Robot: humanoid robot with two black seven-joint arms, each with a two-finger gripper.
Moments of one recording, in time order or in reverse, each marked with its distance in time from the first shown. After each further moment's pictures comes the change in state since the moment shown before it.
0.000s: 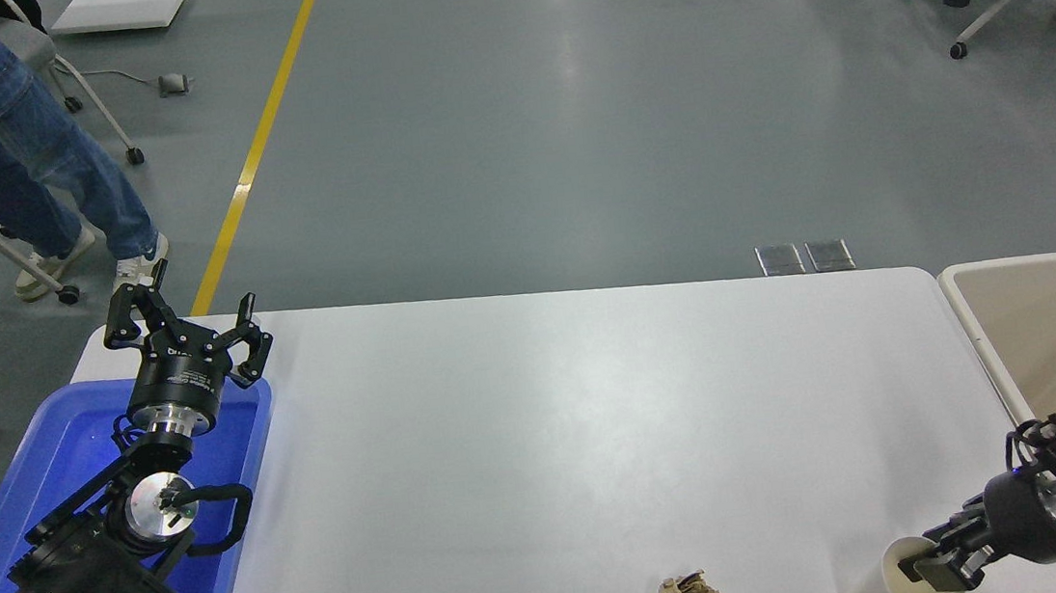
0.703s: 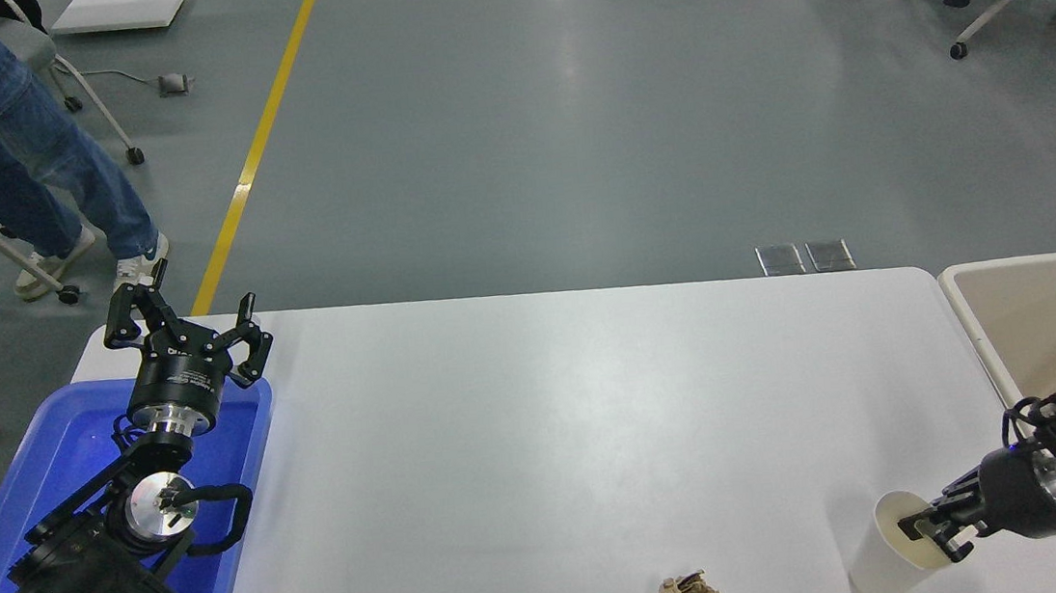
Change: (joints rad) left arm 0.000 0.000 0.000 0.000 0.000 0.000 0.000; right arm 0.048 -0.018 0.013 0.002 -0.001 -0.024 0.014
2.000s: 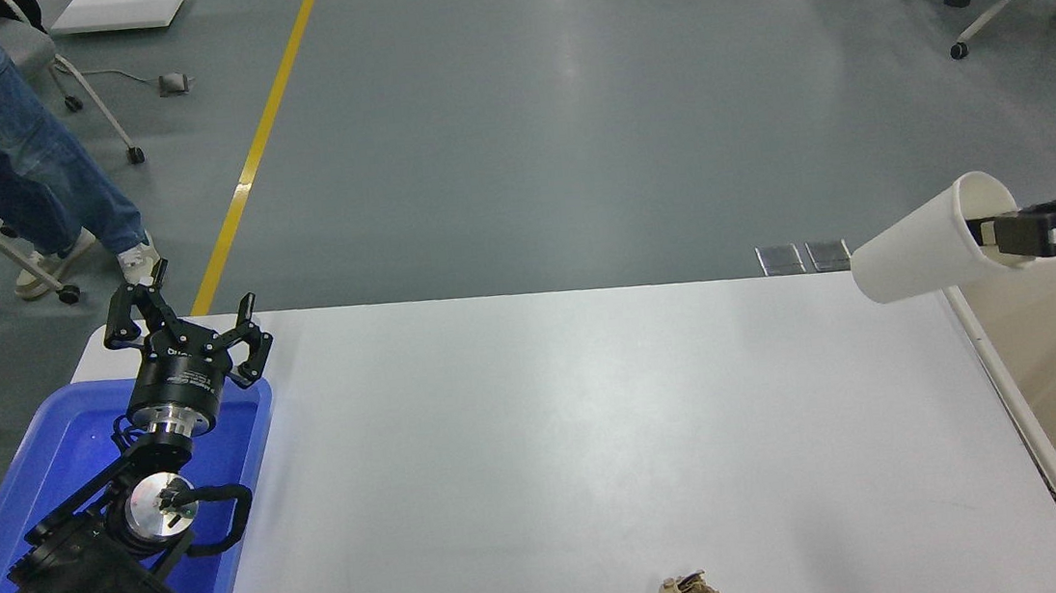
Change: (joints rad) left arm 0.000 0.000 0.000 0.000 -0.001 0.000 0.000; right arm 0.440 -0.413 0.191 0.091 0.415 0.222 0.093
